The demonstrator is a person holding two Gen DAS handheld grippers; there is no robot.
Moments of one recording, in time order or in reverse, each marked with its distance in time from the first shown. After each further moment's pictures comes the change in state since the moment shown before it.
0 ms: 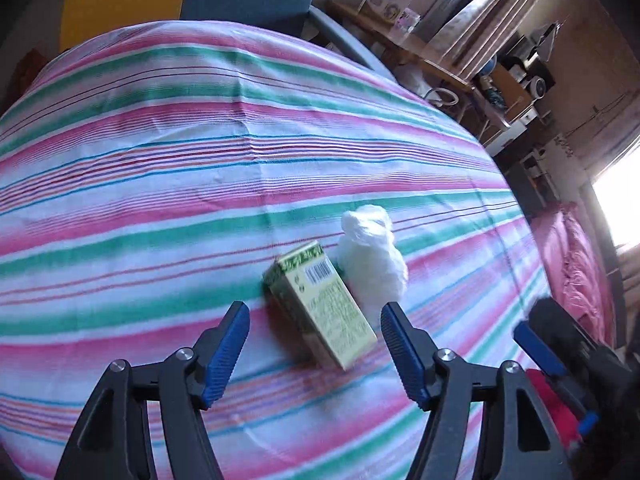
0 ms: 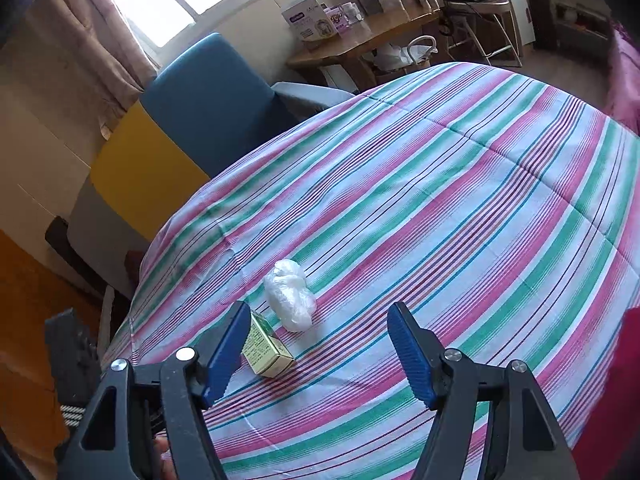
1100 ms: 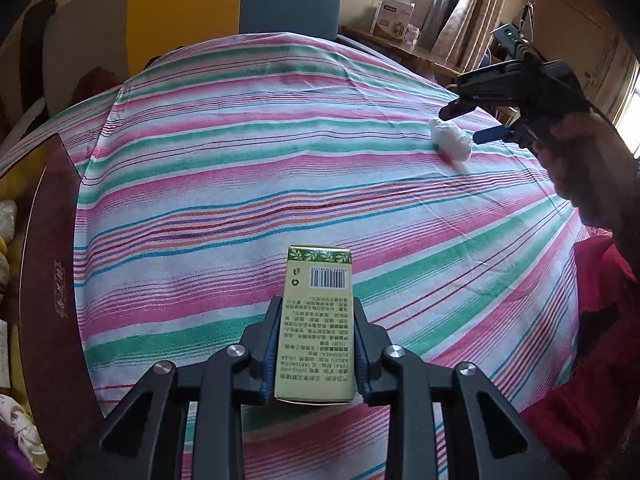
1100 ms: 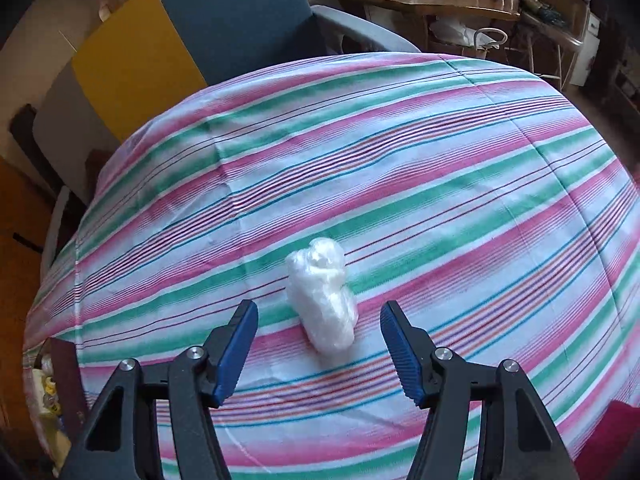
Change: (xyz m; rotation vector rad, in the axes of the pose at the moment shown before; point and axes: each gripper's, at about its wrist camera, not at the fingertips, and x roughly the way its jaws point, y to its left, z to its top) left arm -0.107 0.123 -0.164 0.116 -0.149 0.124; right arm 0.113 0.068 0.026 -0.274 0.275 -0.212
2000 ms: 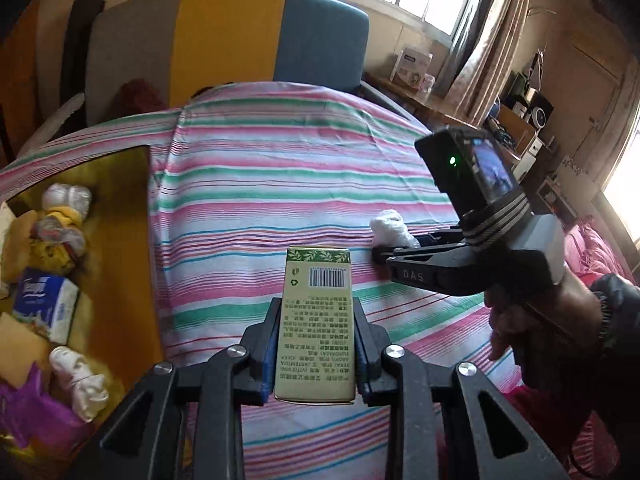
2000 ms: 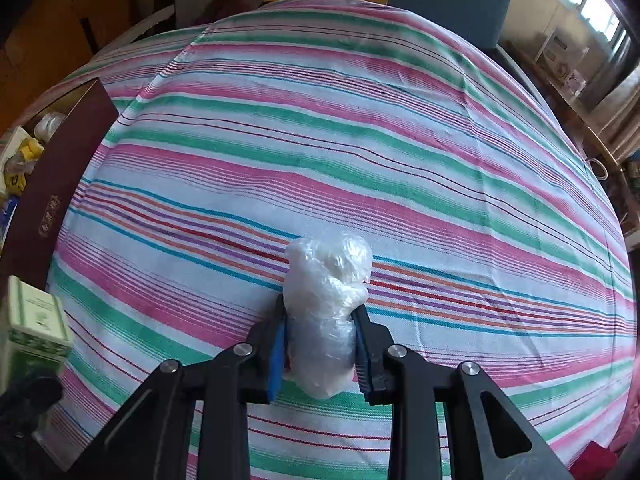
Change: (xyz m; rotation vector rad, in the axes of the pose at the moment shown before) left arm -0.085 0.026 -0.018 -0.099 -0.144 0.011; right arm 0.014 0.143 -0.147 -0.624 0.036 -0.030
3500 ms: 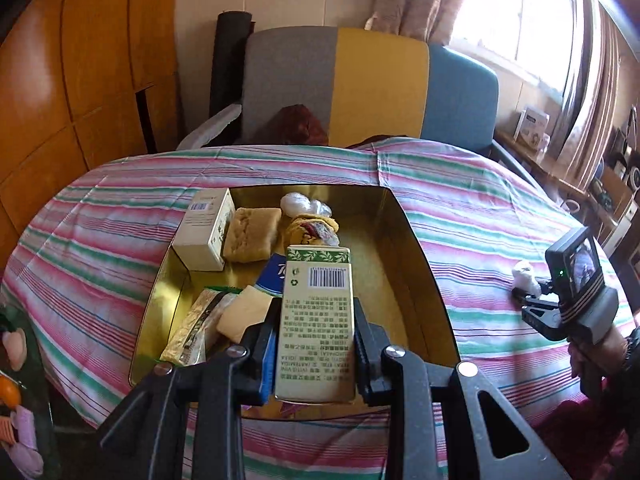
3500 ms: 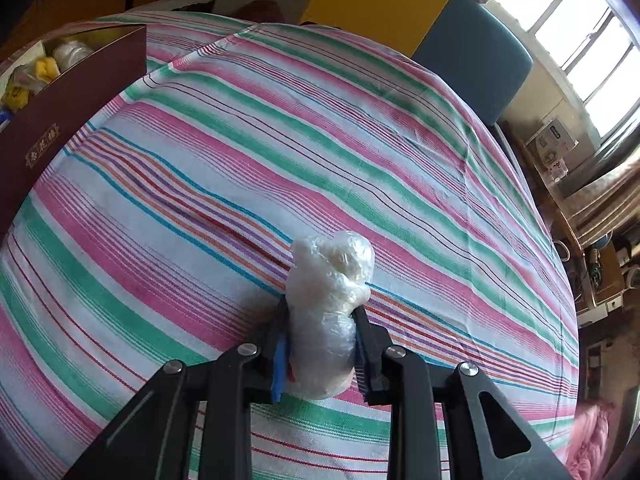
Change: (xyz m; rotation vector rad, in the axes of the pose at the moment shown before) left arm -0.119 0.113 -0.025 -0.189 -0.128 0.416; right arm -0.002 0.048 -0.012 -0.247 -0.128 -0.206
